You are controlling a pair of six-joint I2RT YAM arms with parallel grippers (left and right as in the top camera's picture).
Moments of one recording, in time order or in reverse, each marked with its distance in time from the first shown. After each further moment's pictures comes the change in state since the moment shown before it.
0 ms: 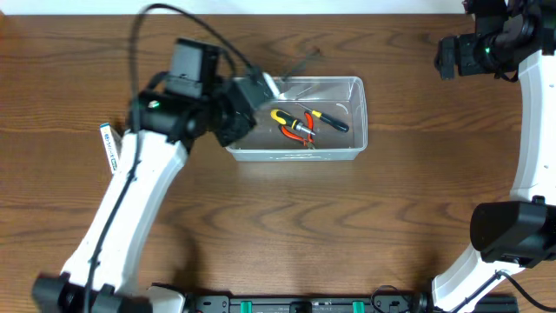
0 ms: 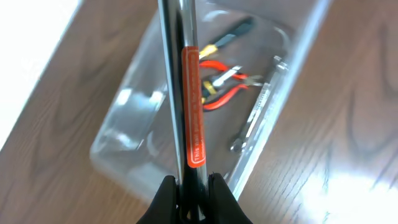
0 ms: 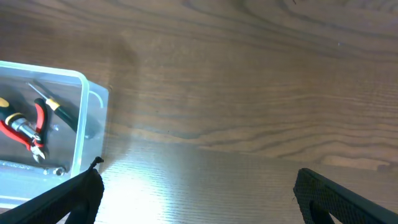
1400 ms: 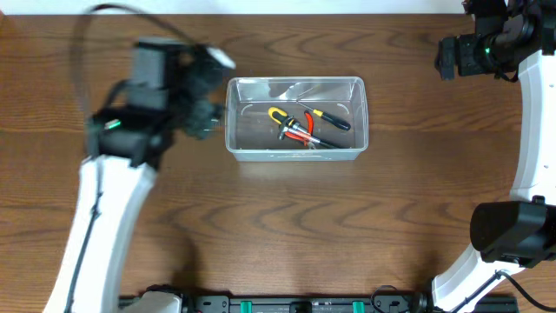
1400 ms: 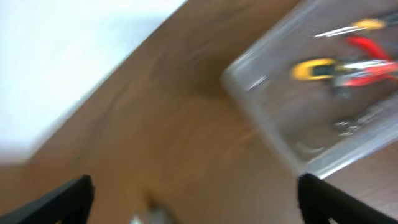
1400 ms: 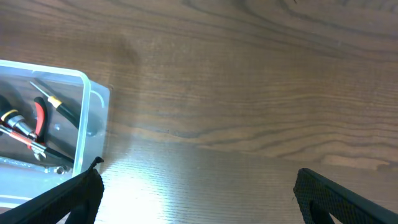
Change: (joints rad) left arm 0.149 -0.175 -0.002 0.018 -0.402 -0.312; right arm 0.000 0.000 0.000 -0.003 0.000 -0.004
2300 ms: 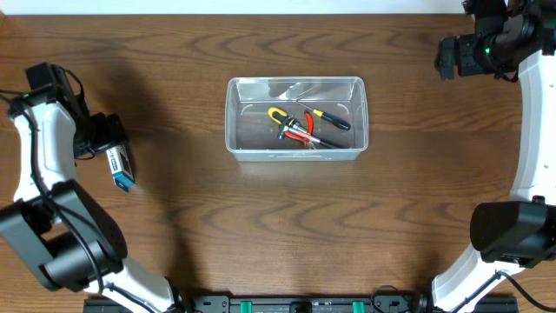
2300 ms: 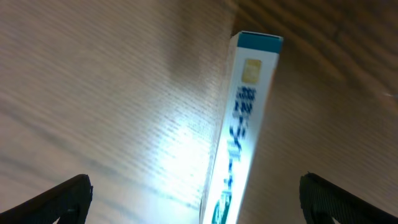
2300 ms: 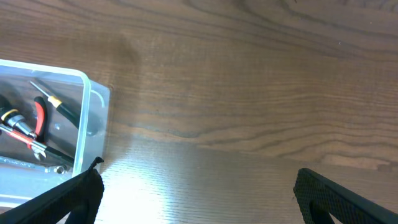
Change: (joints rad) left arm 0.602 0.488 -0.002 -0.098 0.010 -0.556; right arm 0.000 0.000 0.000 -0.002 0.000 0.000
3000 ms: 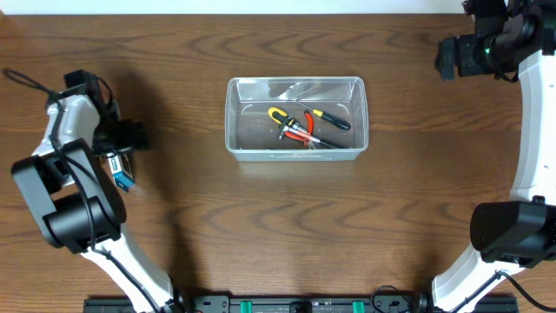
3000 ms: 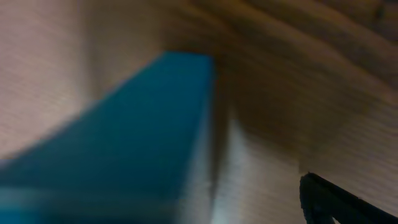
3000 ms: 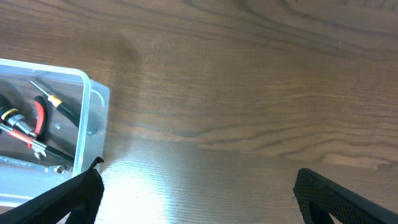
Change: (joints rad) left arm -0.072 0.219 0.000 0.110 0.008 0.097; right arm 0.000 0.000 0.000 -0.002 0.000 0.000
